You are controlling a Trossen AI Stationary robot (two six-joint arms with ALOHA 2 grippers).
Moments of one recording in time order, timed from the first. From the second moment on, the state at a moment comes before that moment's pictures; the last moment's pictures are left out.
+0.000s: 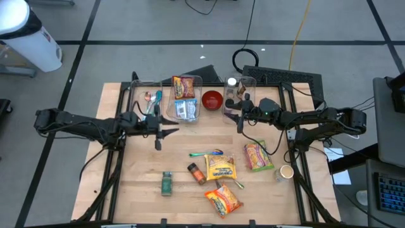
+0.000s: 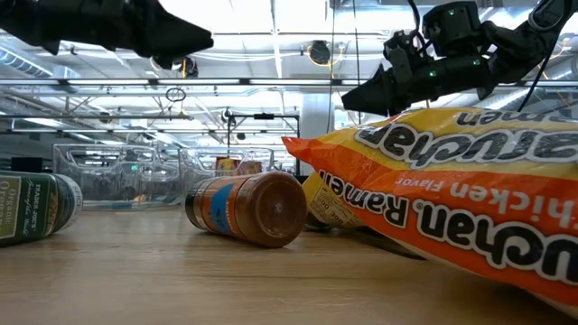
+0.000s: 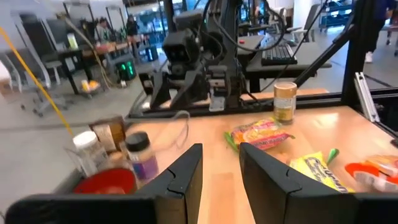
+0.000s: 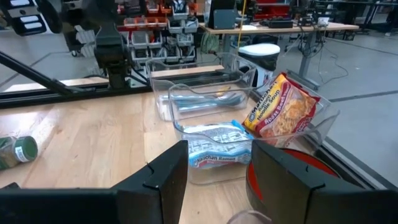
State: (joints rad) left arm 0.00 0.87 0.39 0.44 -0.08 0.13; right arm -0.33 1.24 0.44 0.69 -0.08 0.00
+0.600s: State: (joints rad) left arm -0.16 0.96 0.39 0.38 -0.08 -0.04; right arm -0.27 1.24 0.44 0.71 -0.21 0.07
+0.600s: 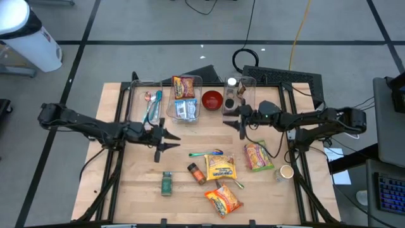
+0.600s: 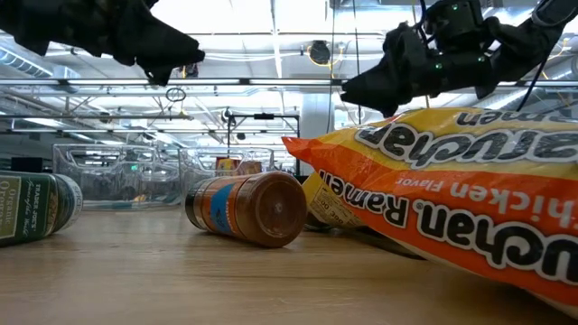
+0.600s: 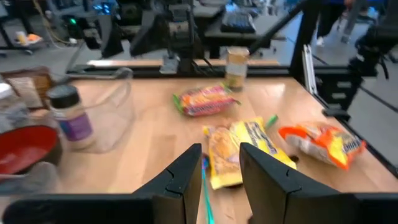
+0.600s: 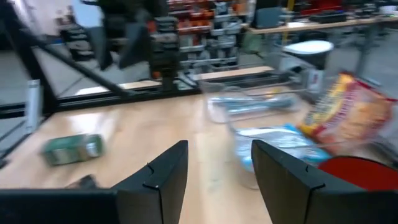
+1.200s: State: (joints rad) left arm -0.22 1.26 0.39 0.73 -0.08 -0.04; right arm 0.21 1.24 0.44 0.55 0.23 0.19
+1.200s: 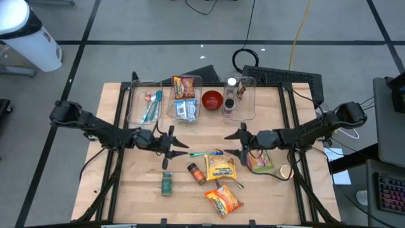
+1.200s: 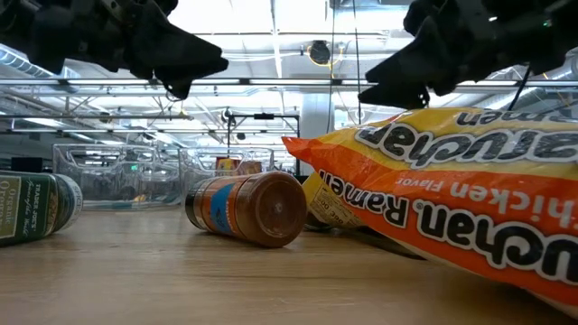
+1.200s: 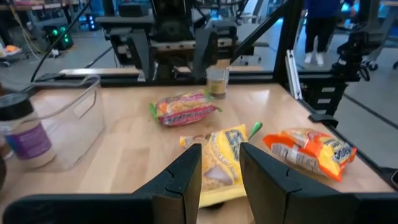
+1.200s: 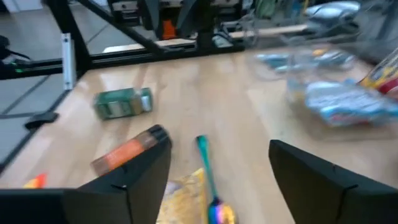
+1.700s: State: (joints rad) left arm -0.23 1.29 0.39 0.78 -0.08 -0.02; right arm 0.22 1.24 0.44 0.38 0.23 0.17
